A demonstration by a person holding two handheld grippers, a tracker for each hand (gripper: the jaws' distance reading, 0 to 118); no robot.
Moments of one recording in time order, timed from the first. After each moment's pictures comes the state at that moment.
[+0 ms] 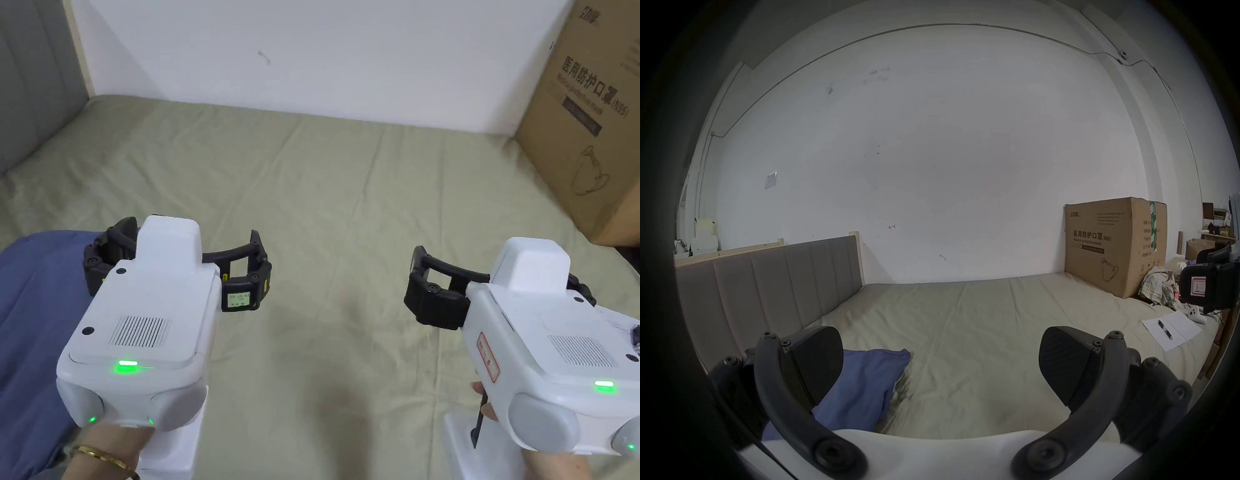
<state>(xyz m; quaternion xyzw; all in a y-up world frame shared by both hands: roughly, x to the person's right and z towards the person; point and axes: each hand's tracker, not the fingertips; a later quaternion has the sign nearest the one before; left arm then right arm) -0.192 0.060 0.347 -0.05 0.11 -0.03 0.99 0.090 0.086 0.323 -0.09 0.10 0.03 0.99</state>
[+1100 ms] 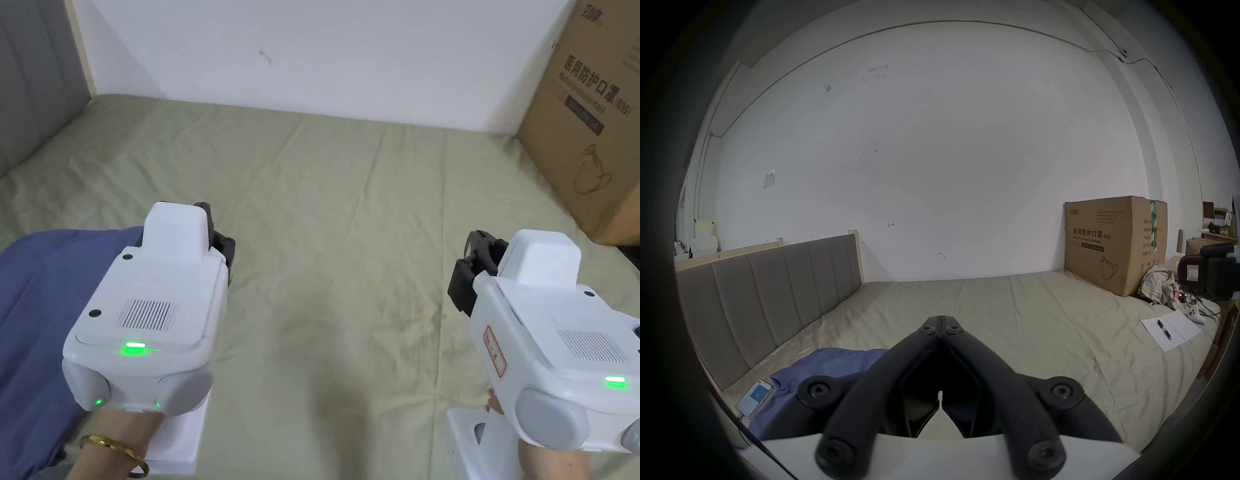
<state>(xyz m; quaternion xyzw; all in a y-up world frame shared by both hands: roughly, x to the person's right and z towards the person) -0.187 0.072 0.341 -0.06 0.10 -0.03 0.99 0.085 0.094 0.325 -0.09 0.11 0.02 0.99</state>
